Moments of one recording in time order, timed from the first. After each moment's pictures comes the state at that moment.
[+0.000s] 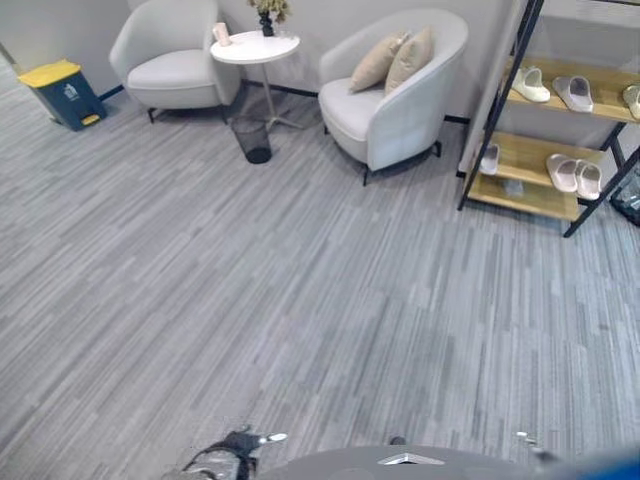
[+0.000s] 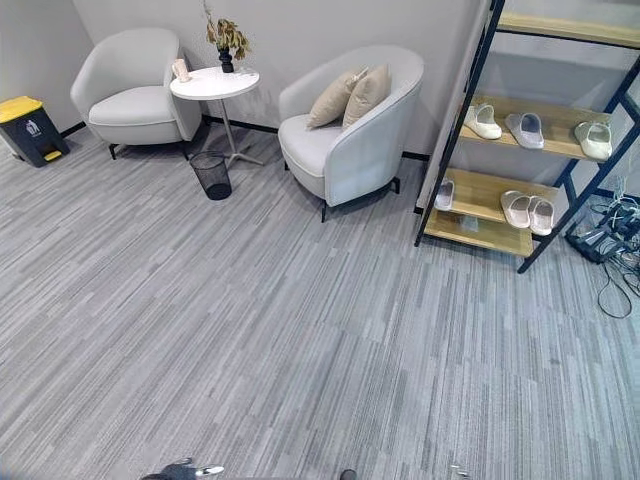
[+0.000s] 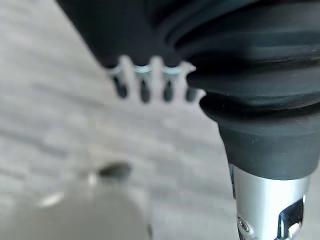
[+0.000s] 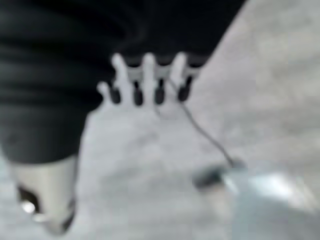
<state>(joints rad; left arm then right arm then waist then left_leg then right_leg) -0.09 0.16 -0.25 1.41 -0.17 -0.07 0.01 0.00 -0.23 -0.08 1.42 0.65 -0.02 0.03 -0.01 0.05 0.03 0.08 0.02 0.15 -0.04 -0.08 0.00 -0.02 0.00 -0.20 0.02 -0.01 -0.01</state>
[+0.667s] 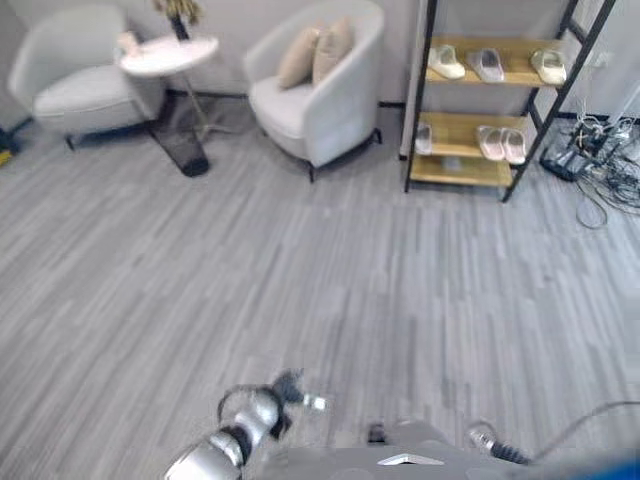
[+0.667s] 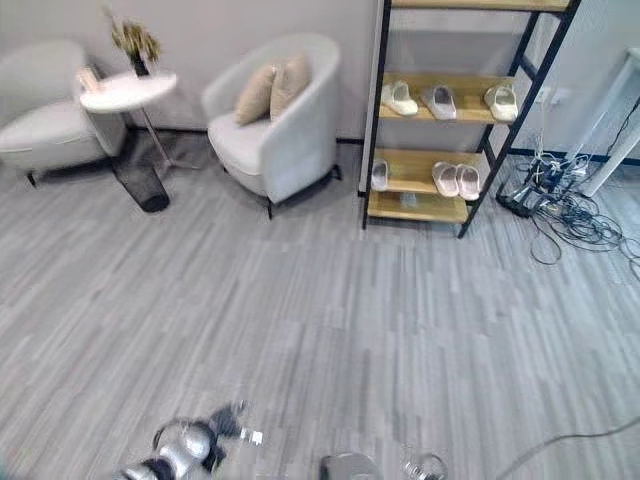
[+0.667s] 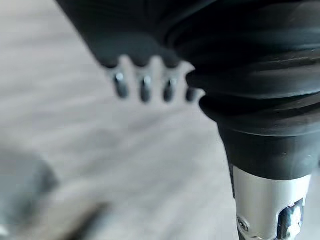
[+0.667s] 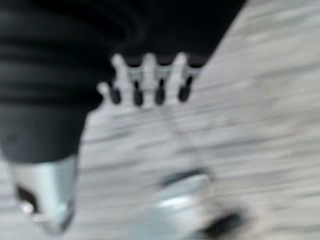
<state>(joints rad) -0.25 0.20 -0.55 1.08 0.04 -0.13 0.02 0.01 -0.21 0.13 1.44 0.45 -0.01 0.04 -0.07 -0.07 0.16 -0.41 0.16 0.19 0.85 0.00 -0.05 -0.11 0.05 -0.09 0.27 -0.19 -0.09</state>
